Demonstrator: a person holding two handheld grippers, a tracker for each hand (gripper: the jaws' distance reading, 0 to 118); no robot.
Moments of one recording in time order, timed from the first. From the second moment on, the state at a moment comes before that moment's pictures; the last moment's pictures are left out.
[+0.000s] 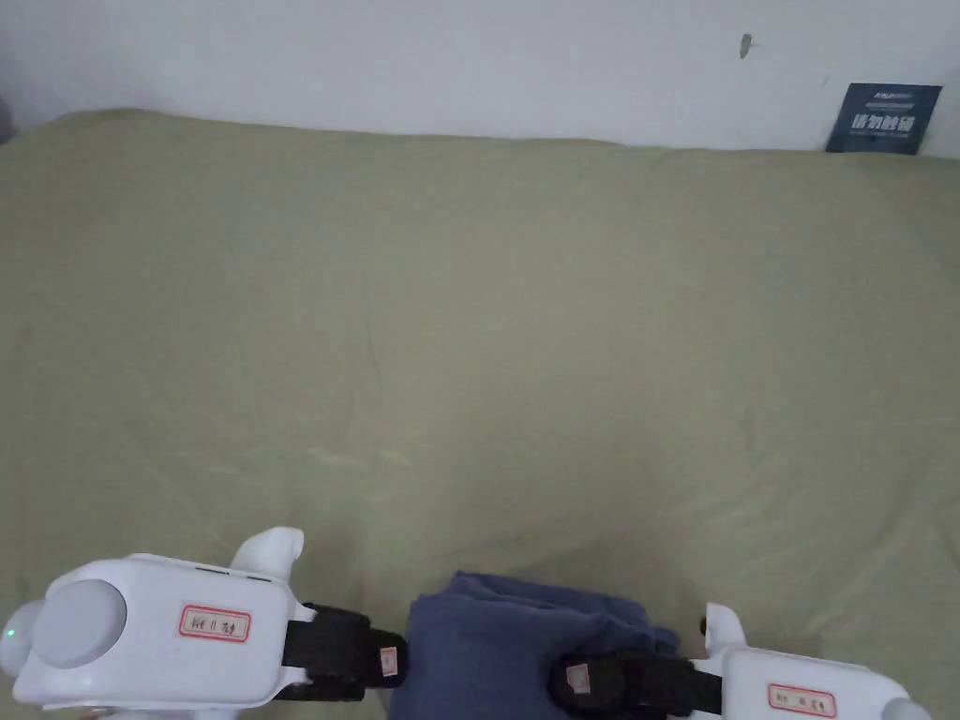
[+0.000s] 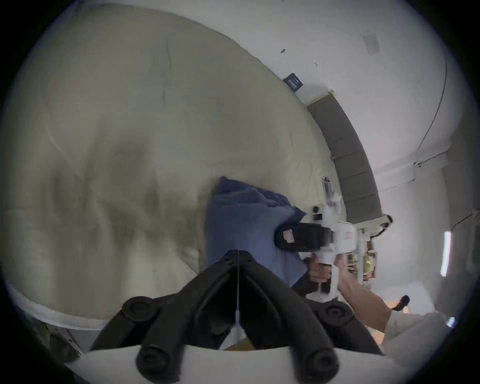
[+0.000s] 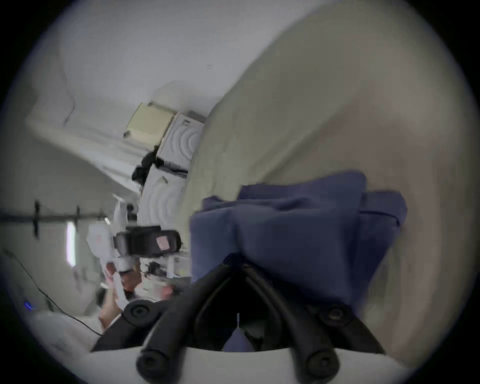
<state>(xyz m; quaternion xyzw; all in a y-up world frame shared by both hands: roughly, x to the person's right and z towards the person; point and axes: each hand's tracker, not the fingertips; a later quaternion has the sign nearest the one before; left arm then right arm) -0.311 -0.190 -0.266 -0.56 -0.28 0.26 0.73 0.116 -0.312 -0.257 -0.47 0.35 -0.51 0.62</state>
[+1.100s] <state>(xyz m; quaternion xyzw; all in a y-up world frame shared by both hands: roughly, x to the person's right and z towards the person) -0.621 -0.120 -0.354 -0.56 -0.10 0.24 0.78 0.149 -0.198 -0.233 -0.44 0.32 -0.37 0.75</state>
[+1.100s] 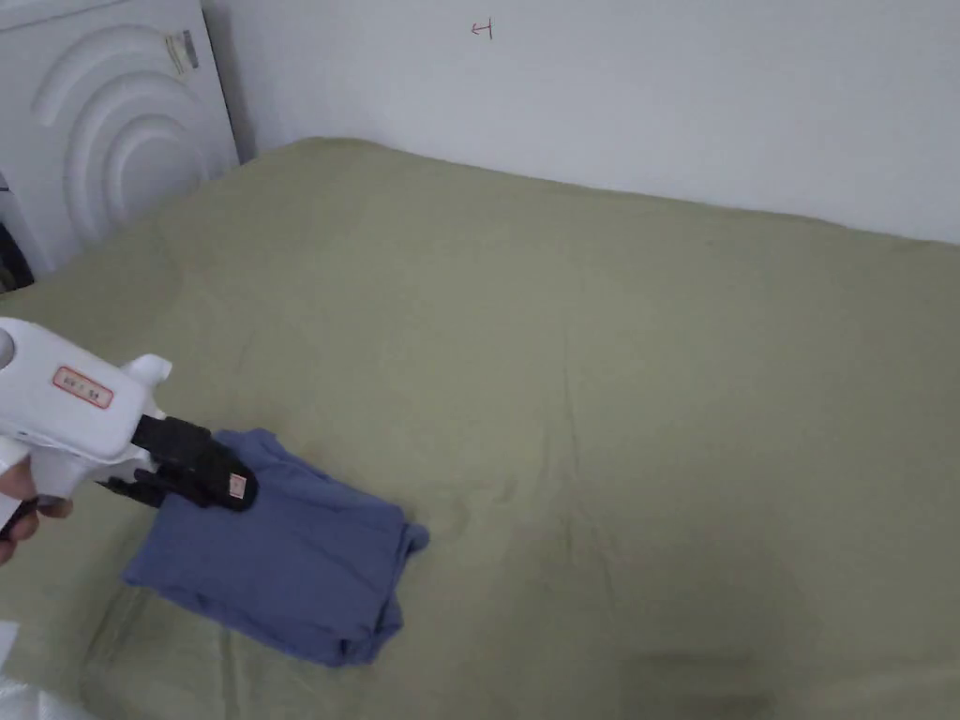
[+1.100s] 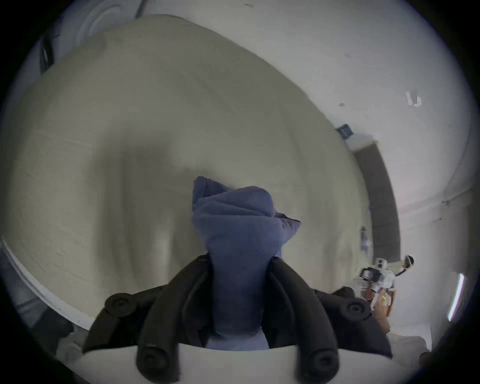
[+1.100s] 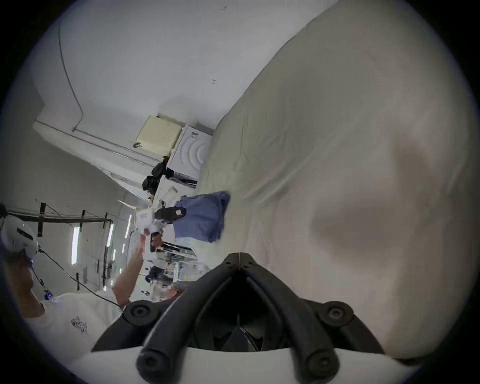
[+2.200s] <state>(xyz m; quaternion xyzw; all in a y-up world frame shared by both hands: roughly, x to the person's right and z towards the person) -0.302 -0.012 -0.250 -0.28 -0.10 0.10 0.95 0.139 -0.045 -0.192 -0.20 0.04 0.00 0.98</state>
